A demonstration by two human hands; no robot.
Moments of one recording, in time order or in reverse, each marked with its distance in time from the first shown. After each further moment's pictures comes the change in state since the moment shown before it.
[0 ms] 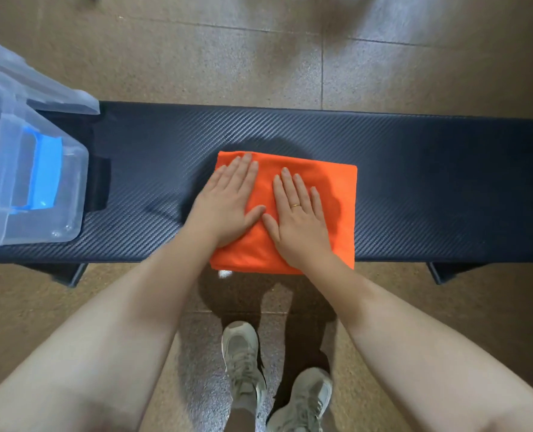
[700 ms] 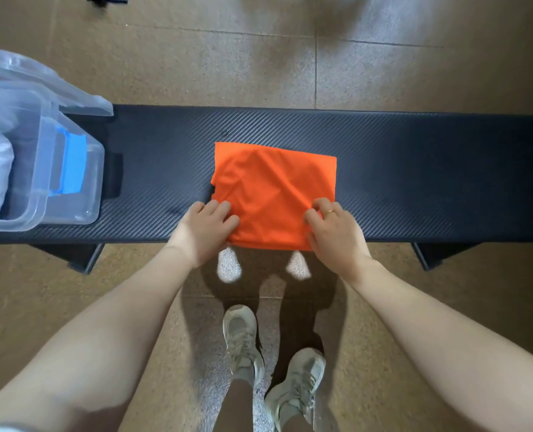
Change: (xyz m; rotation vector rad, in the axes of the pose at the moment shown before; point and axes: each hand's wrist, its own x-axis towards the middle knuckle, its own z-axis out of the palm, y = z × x) left_hand -0.065 0.012 -0.017 0.442 -0.024 0.266; right_hand -0.055 0.059 -0.054 -0.197 -0.014 -0.175
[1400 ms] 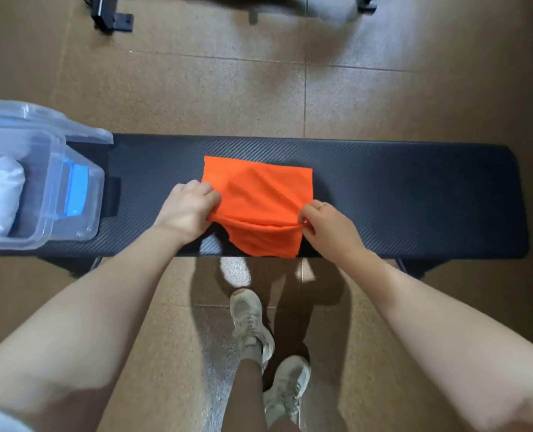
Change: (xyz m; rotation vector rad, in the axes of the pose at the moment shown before) left_hand 0.055 -0.053 -0.049 -0.341 0.076 -0.216; right_hand 0.041 0.045 -0.043 0.317 -0.059 0.070
